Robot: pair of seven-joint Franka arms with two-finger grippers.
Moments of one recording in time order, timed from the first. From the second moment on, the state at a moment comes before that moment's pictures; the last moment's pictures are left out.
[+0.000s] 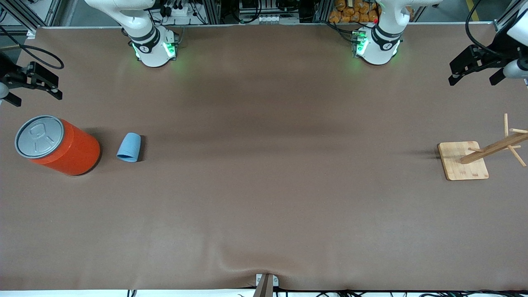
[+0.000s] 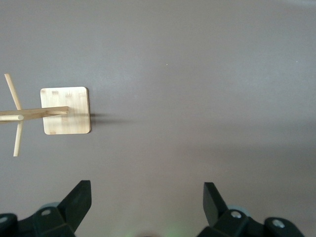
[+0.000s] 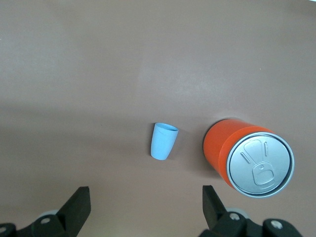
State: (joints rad) left arm -0.04 -0.13 -0.07 -1.56 0.00 1.49 -0.10; right arm -0.02 -0.03 0.03 -1.49 0.00 1.48 -0.18
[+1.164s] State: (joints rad) left arm -0.04 -0.11 -0.10 -1.56 0.00 1.46 -0.10; right arm -0.04 0.09 0.03 -1.49 0.00 1.53 -0.19
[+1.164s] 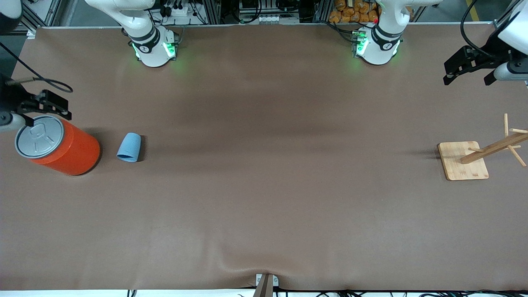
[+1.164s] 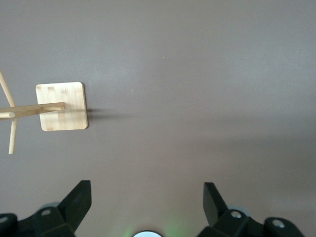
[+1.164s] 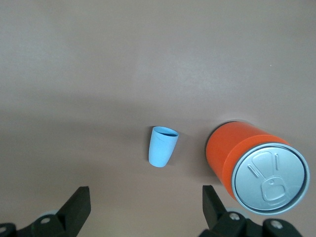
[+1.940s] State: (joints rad) left arm -0.03 -0.11 -0.11 -1.56 0.00 1.46 -0.11; right arm -0.04 0.19 0.03 -1.78 0.08 1.69 -0.02
